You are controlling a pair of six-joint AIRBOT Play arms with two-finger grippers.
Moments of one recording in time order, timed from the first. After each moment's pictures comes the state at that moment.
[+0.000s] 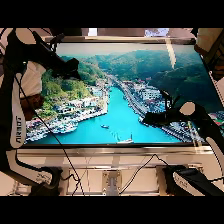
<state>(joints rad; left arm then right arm) -0.11 -1.66 2.01 1.02 -1.67 -1.68 0.12 -1.00 0.74 -1.06 1.12 1.56</state>
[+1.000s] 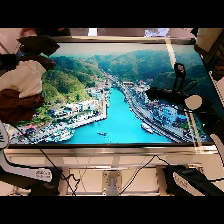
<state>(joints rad) 0.30 -1.59 2.05 1.72 -1.52 -1.44 0.12 -1.00 0.86 -1.04 0.66 1.37</state>
